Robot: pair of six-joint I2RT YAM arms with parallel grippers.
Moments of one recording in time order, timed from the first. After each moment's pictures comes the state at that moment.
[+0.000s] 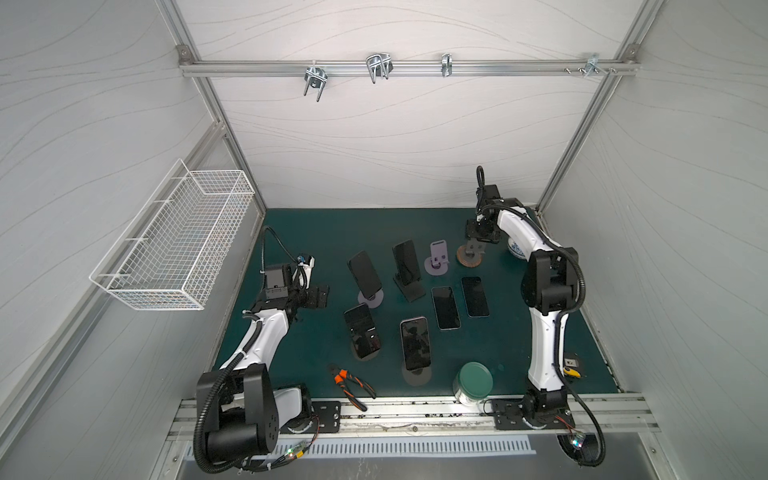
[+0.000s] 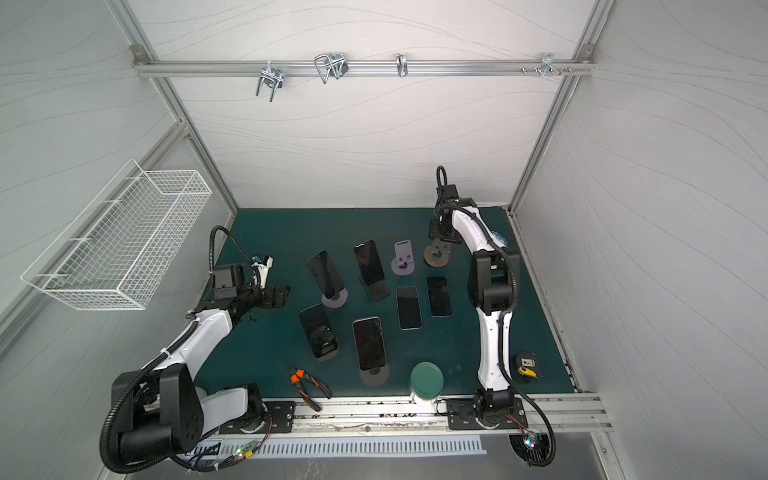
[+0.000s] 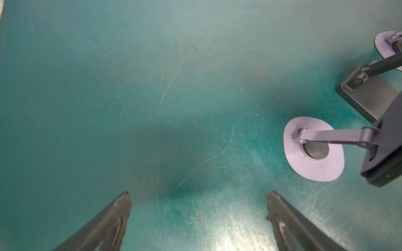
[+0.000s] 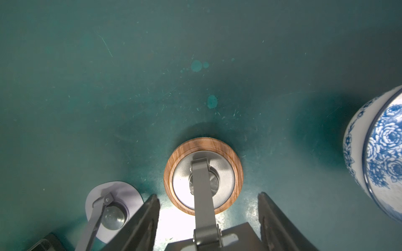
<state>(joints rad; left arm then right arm) 0.18 1.20 0.62 -0.25 0.28 0.23 0.21 2.22 2.01 -0.96 0.02 0.25</state>
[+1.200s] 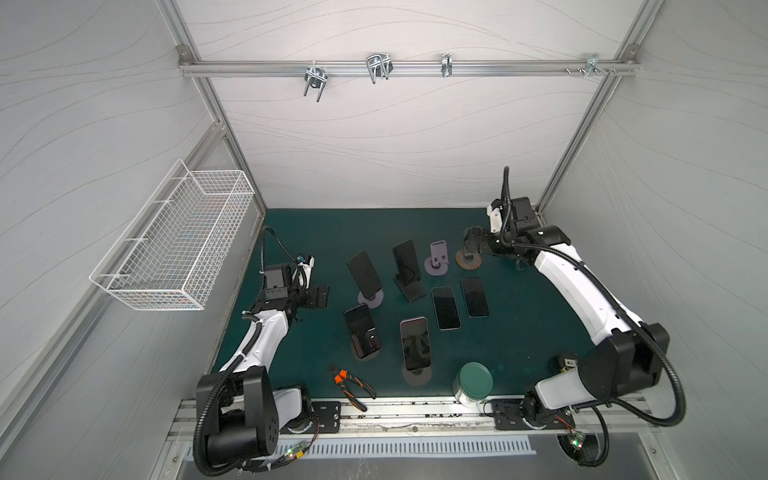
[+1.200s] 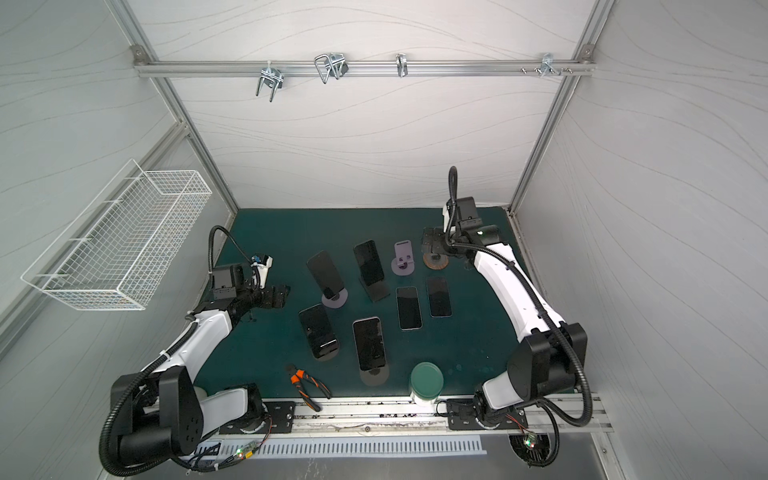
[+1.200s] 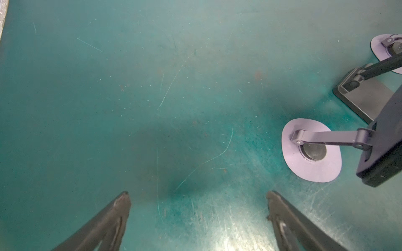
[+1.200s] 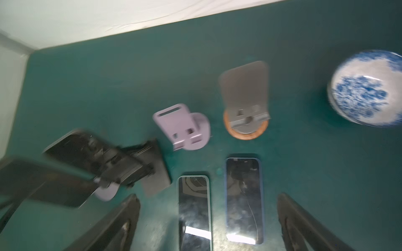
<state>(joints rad) 0.17 1.19 0.62 -0.24 0.28 0.22 0.37 1.45 1.41 -0.79 -0.07 0.29</state>
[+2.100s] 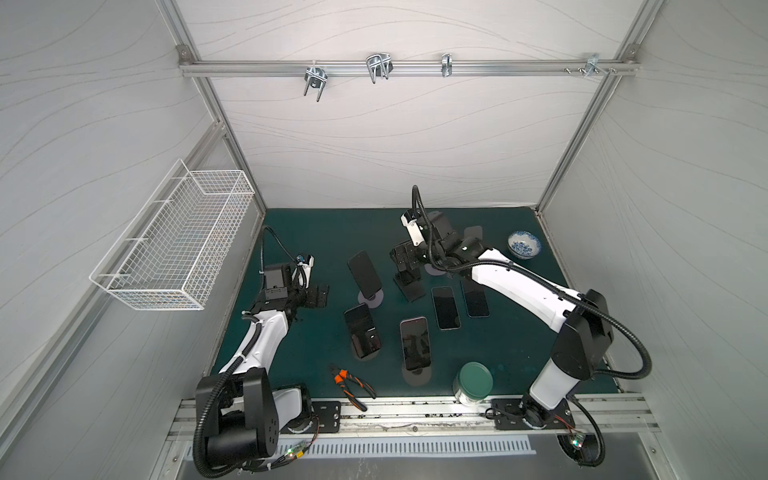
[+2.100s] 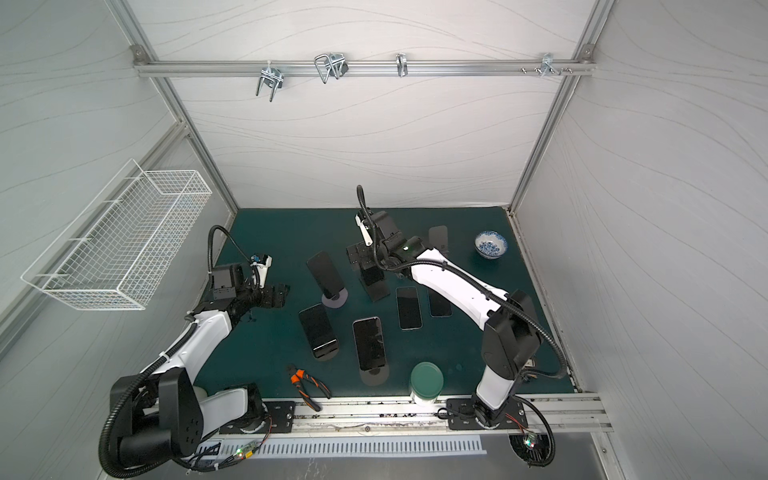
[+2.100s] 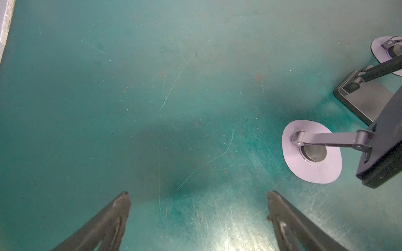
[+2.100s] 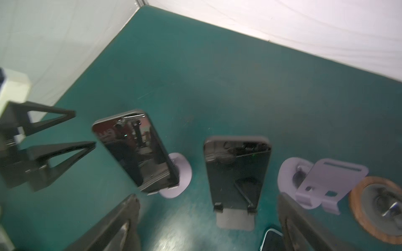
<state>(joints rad) 0.17 1.18 0.62 -0.24 0.28 0.22 0.80 1.72 1.53 -0.50 0.04 0.18</state>
